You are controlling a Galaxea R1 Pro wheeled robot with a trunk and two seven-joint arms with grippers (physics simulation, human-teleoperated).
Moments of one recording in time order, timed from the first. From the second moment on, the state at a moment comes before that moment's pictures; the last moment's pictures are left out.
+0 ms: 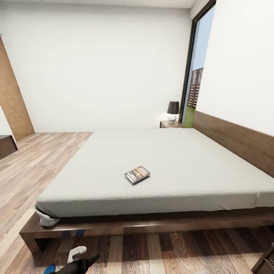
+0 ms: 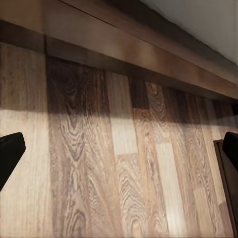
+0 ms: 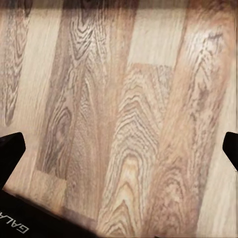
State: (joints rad) left arm -0.48 0.17 0.47 -0.06 -0.07 -0.03 -0.83; right arm -0.40 -0.14 -0.05 -0.12 0.11 0.02 0.57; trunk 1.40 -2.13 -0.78
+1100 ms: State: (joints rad) left arm -0.48 0.17 0.47 -0.06 -0.08 -0.03 -0.83; right arm -0.39 -0.14 -0.05 -0.12 0.05 0.02 0.57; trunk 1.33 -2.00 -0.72
